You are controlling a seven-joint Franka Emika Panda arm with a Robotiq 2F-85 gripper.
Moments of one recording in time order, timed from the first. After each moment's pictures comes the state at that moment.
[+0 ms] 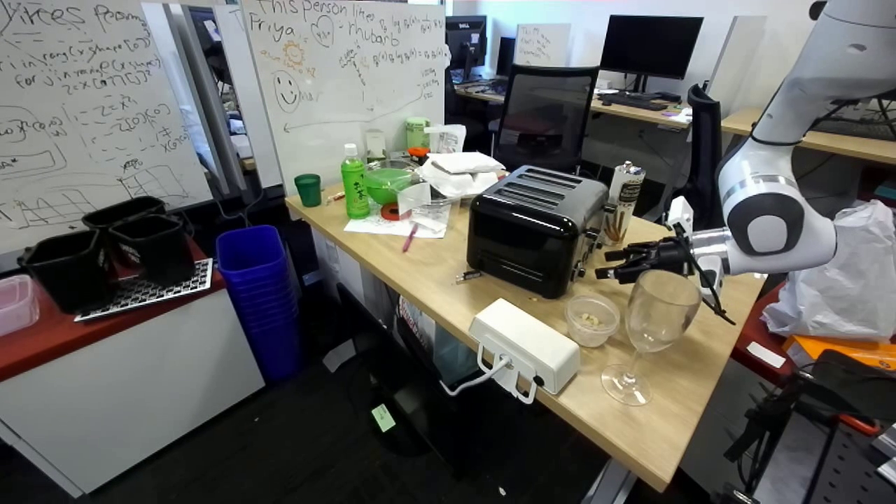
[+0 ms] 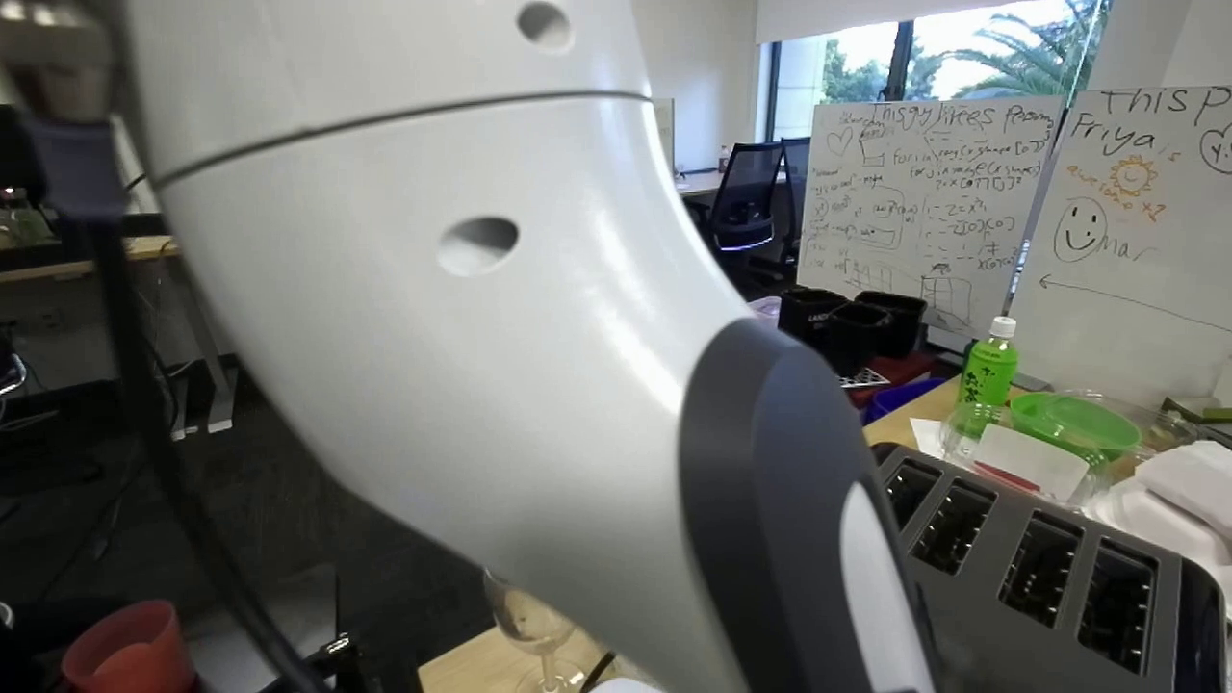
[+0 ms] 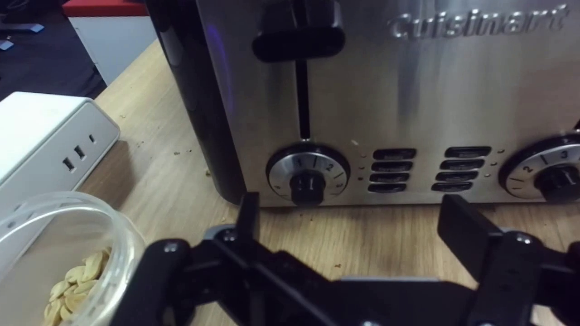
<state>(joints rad) -0.26 0.64 -0.23 -2.34 2.20 2.08 0.35</state>
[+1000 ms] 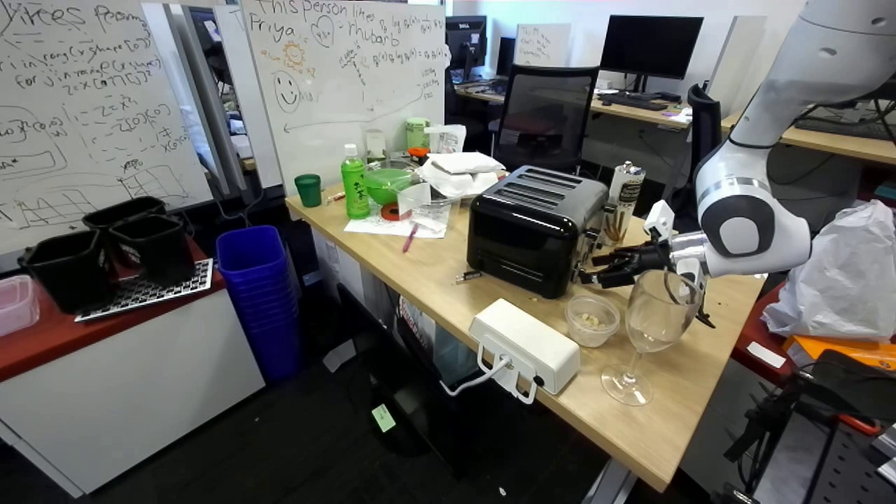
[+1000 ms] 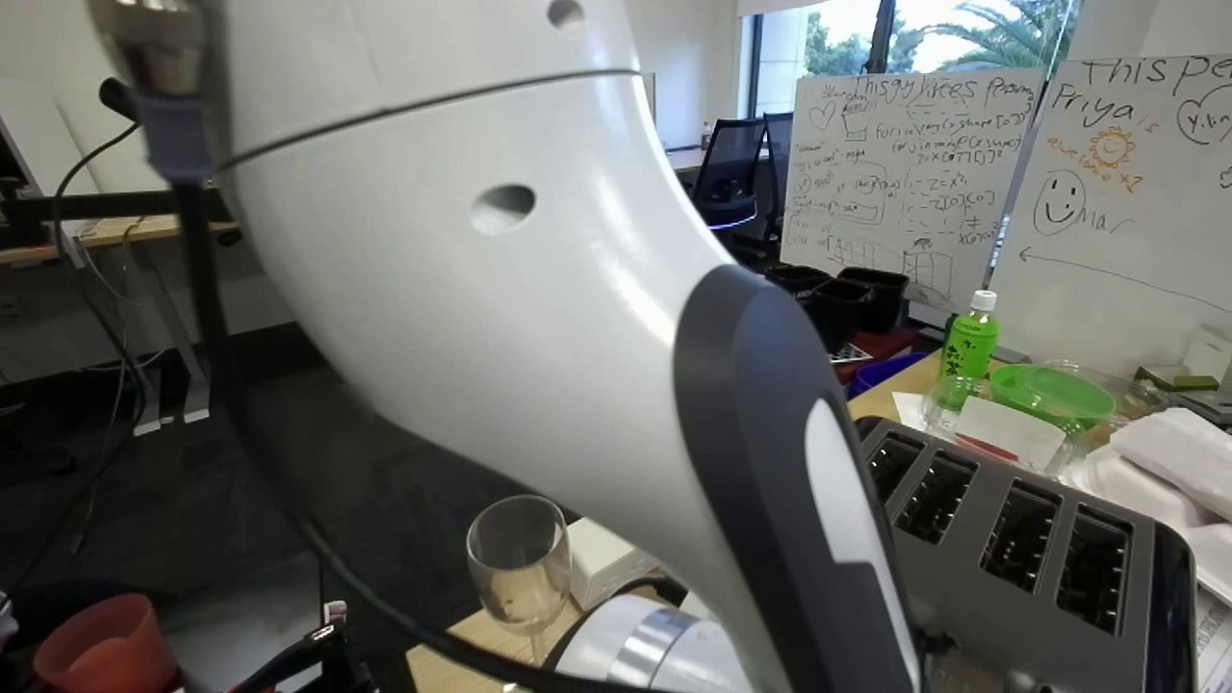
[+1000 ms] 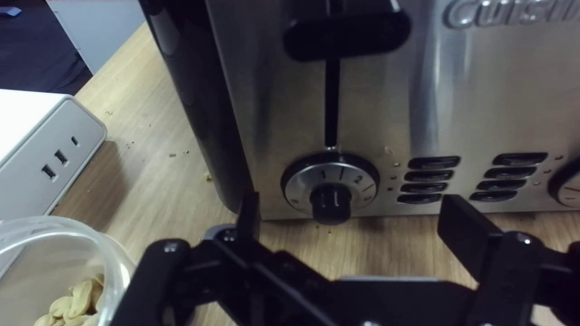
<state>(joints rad) -0.22 0.67 -0.18 -2.30 2.28 2.17 0.35</state>
